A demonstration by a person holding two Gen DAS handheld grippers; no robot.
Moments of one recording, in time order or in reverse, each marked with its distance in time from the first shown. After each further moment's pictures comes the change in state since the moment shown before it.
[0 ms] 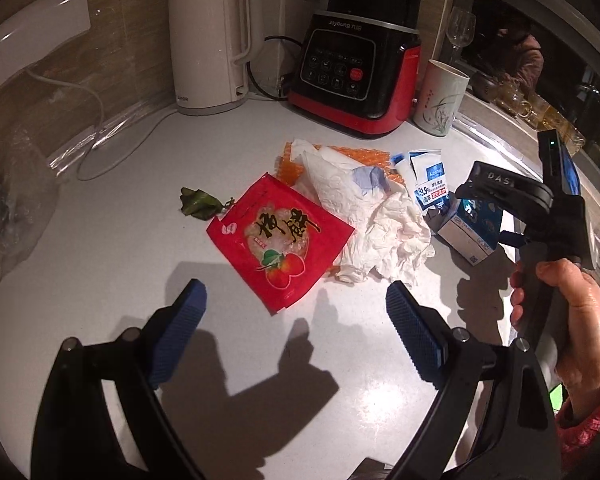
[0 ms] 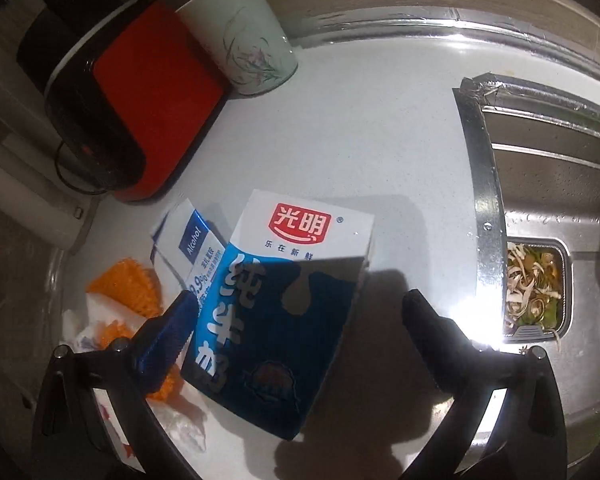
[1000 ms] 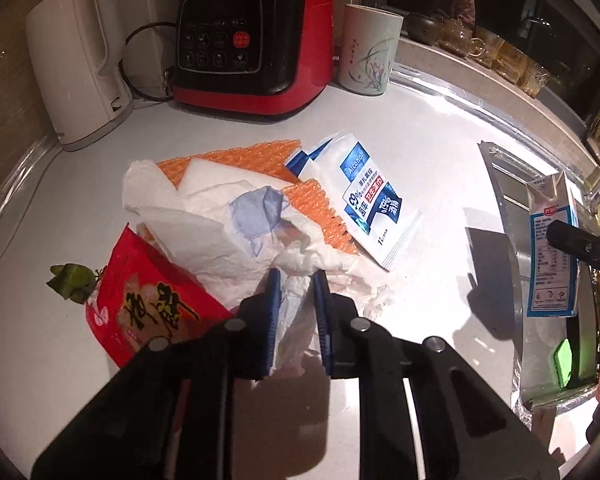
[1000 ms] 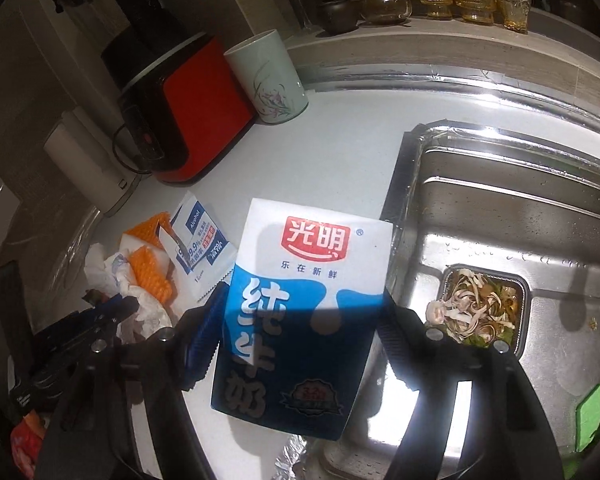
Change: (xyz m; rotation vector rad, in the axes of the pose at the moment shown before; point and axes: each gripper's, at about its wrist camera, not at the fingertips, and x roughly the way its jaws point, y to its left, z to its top) left arm 0.089 -0.067 0.039 0.231 0.073 -0.156; right arm -0.102 -0.075 -0.037 -0.168 -0.101 0.144
